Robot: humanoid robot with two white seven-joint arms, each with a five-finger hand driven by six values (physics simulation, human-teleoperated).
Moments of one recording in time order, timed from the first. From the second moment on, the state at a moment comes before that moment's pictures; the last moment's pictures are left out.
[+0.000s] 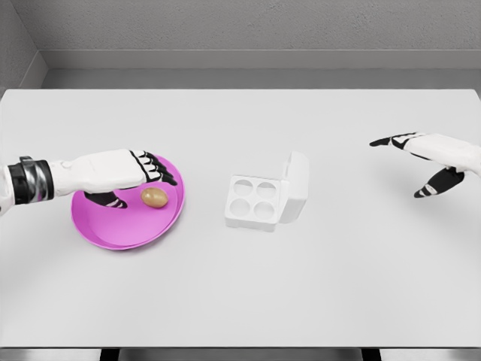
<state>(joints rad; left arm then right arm) -0.47 0.78 -0.50 -1.57 -0.47 -0.61 -0.59 -0.37 -0.94 0.37 -1.54 0.15 -0.26 0.61</state>
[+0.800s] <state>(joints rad) -0.47 0.75 -0.52 -1.50 -0.46 -0.61 -0.58 -0.38 -0.92 0.38 -1.53 0.17 -0.37 0.61</state>
